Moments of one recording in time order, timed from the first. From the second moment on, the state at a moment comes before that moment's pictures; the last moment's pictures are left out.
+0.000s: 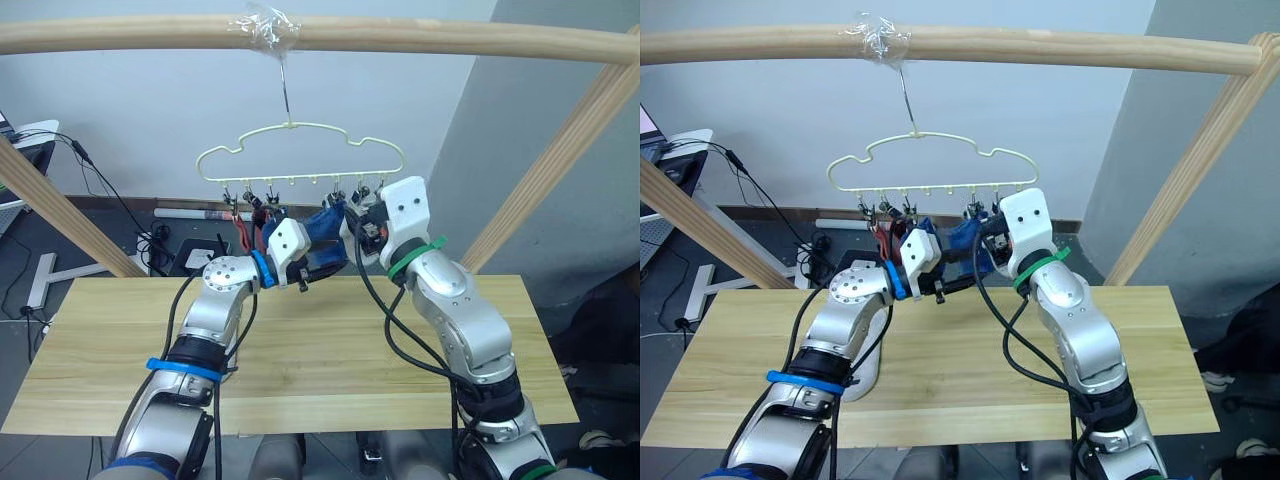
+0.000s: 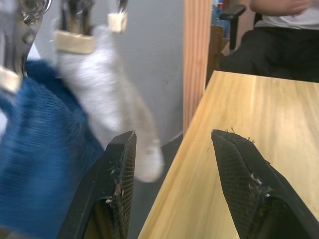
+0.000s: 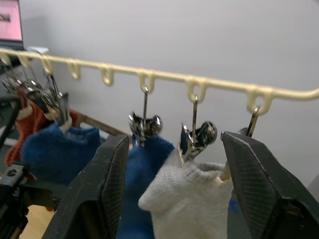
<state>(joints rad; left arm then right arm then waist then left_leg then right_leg) -0.57 0.39 -0.12 0.33 -0.19 -0.01 -1.03 -0.48 -0.05 0.22 -0.47 0.04 0.74 0.10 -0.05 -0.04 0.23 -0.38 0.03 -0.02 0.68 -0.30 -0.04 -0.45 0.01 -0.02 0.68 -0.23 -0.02</state>
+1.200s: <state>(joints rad) -0.61 0.45 -0.11 0.20 -0.26 0.11 -1.06 -0.60 0.05 0.11 -0.21 -0.06 0.77 -0.07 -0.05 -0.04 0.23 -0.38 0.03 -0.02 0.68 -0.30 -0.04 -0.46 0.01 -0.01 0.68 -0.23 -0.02</state>
